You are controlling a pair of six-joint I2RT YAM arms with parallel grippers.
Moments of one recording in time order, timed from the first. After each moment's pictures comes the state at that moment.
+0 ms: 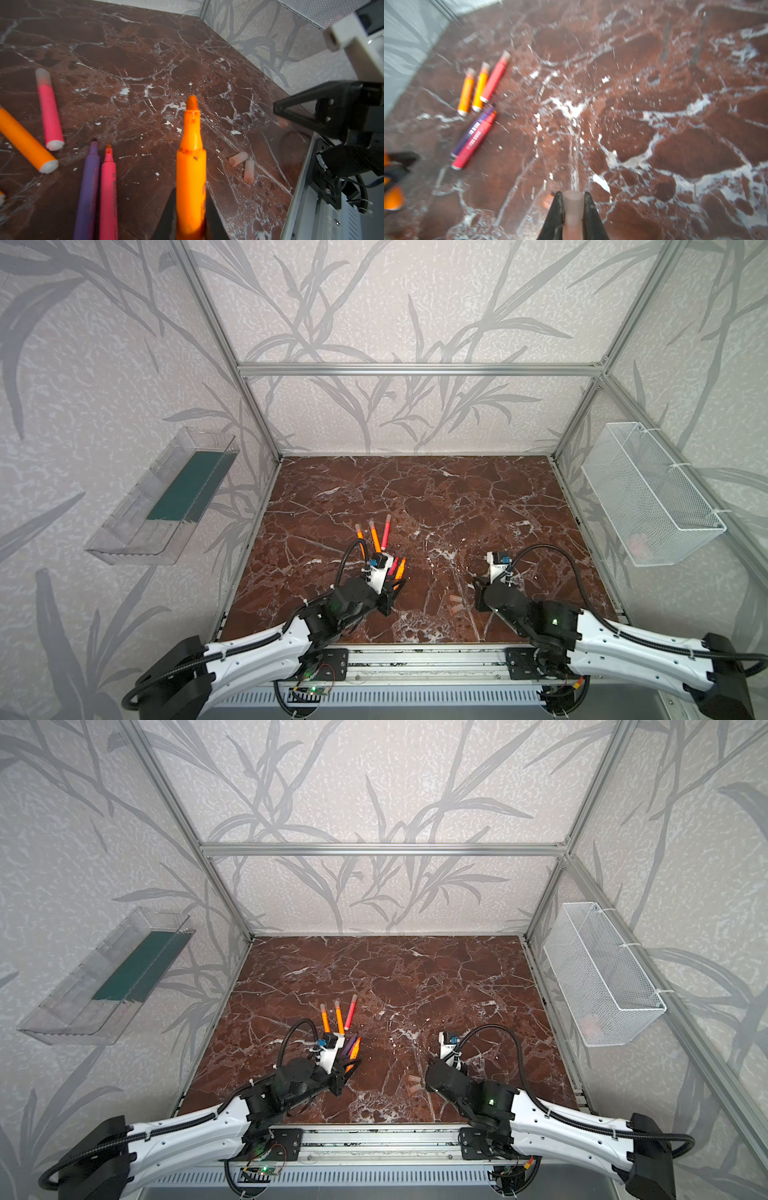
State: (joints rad) left arm -0.96 0.89 0.16 0.35 -0.04 -0.43; right arm 1.11 0.67 0.38 -0.39 0.57 0.86
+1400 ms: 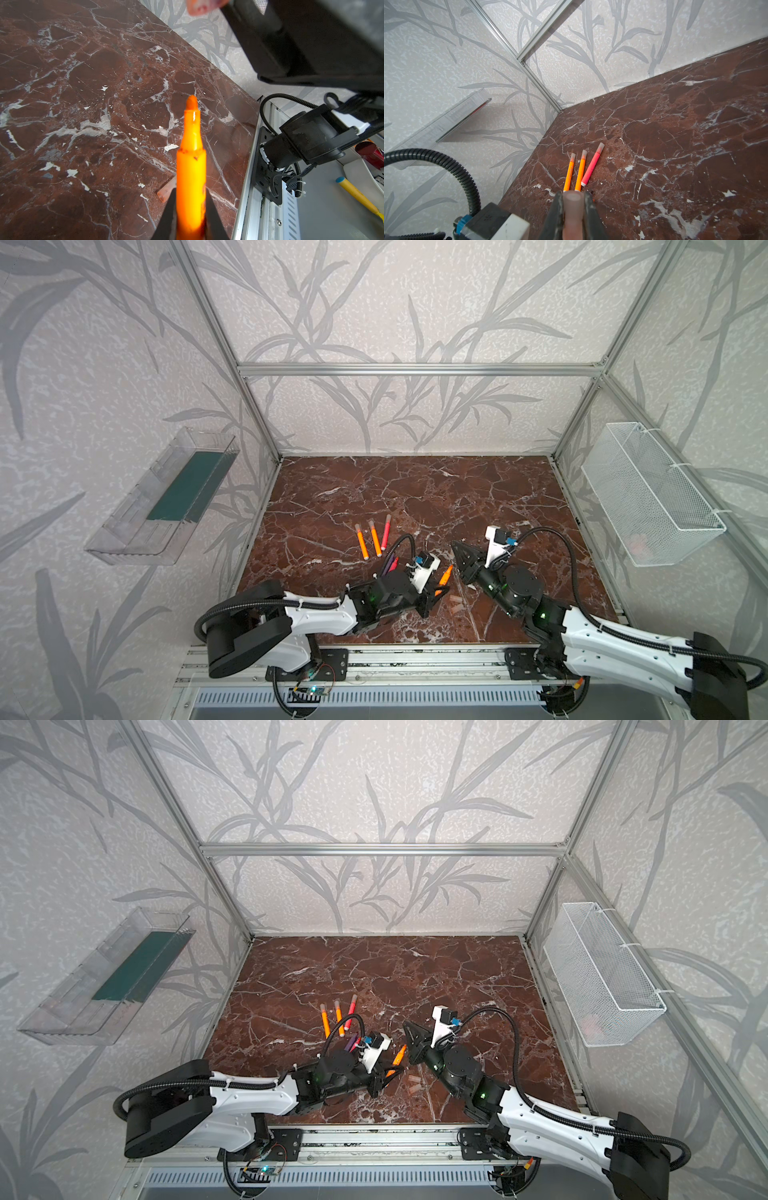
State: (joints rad) left arm -1.10 1.37 0.40 0.65 0.08 -0.44; right arm 0.99 0.83 0.30 0.48 0.38 0.68
